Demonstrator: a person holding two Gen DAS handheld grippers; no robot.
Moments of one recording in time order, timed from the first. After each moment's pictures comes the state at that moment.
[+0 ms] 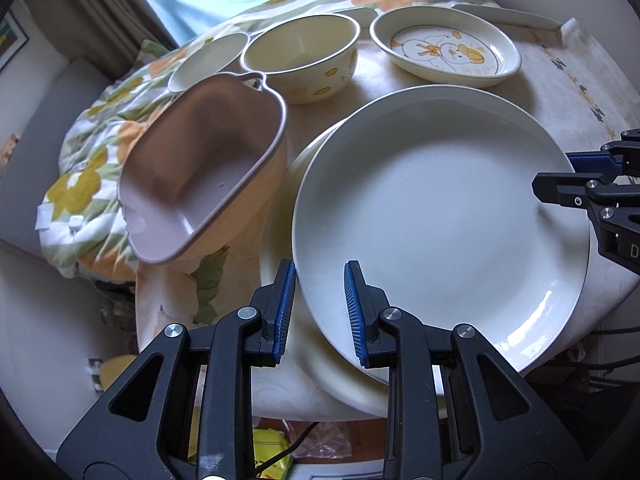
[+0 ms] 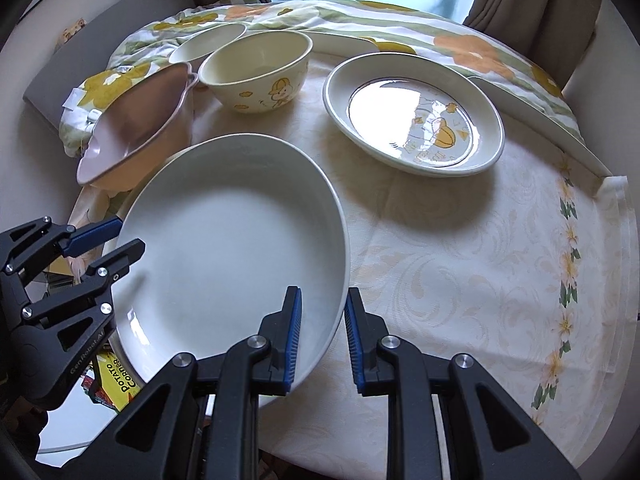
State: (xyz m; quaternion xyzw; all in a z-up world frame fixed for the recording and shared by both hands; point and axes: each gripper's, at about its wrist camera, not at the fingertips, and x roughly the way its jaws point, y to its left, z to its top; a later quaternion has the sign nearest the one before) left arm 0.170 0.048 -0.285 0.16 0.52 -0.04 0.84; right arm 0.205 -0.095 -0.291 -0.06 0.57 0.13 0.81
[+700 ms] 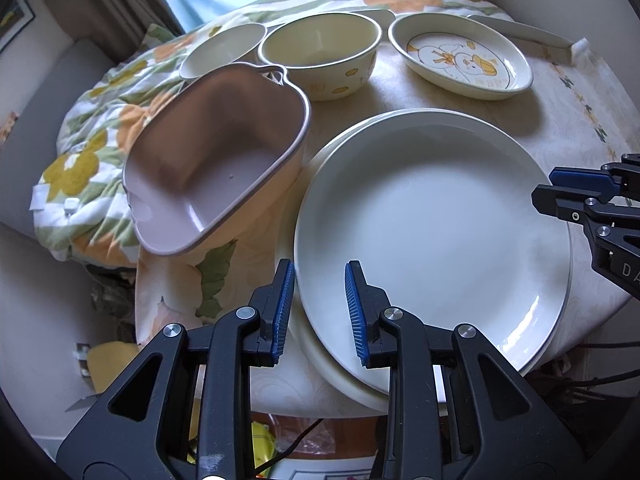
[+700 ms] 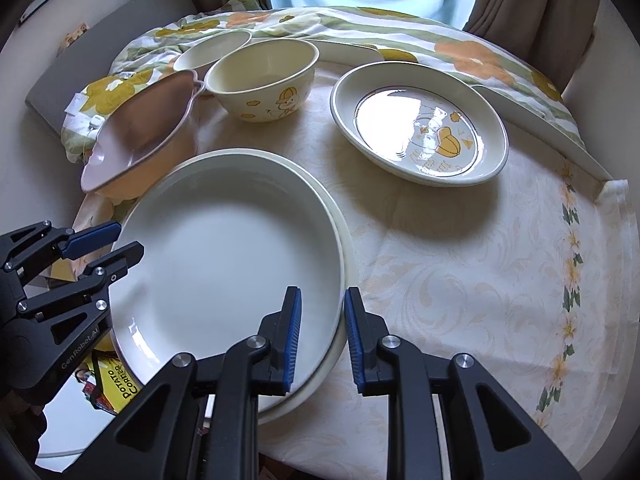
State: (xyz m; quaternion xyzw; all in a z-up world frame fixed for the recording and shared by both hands) left arm 0.175 0.058 -0.282 0.13 0.54 -0.03 0.83; right arm 0.206 -0.092 -0.287 -0.05 0.57 0.13 0.81
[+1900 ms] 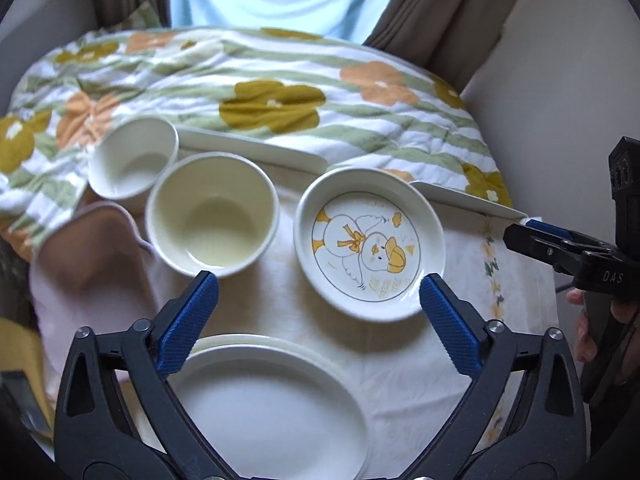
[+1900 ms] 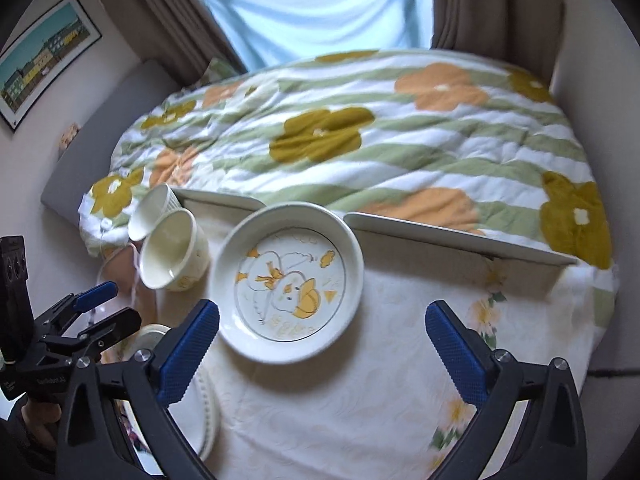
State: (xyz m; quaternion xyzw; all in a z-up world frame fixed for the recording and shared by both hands) left arm 0.302 -0.005 -0.222 -0.10 0.50 -0.08 0.86; right arm 0.359 -0.249 -0.226 0.05 0.53 0.17 0.83
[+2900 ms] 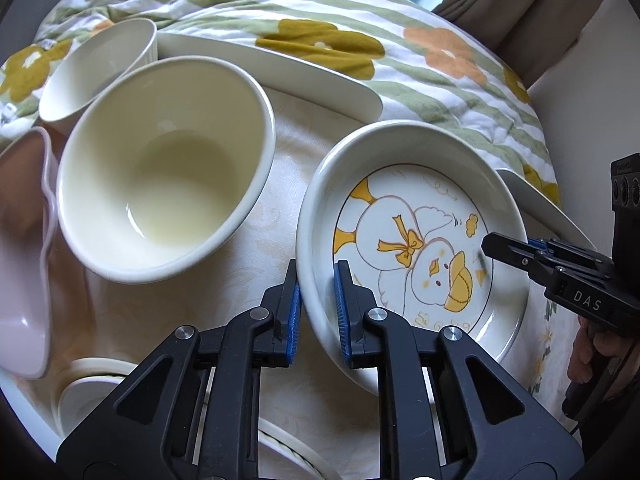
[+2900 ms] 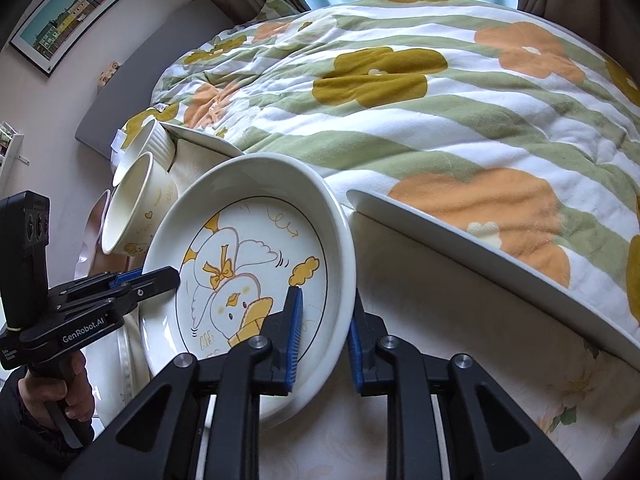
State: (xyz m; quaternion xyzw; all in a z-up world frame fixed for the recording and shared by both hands) left arm 0.351 -0.029 -0.309 -0.13 0.56 0.01 0.82; right arm 0.425 -0.244 -0.331 0.03 0.58 0.31 0.76
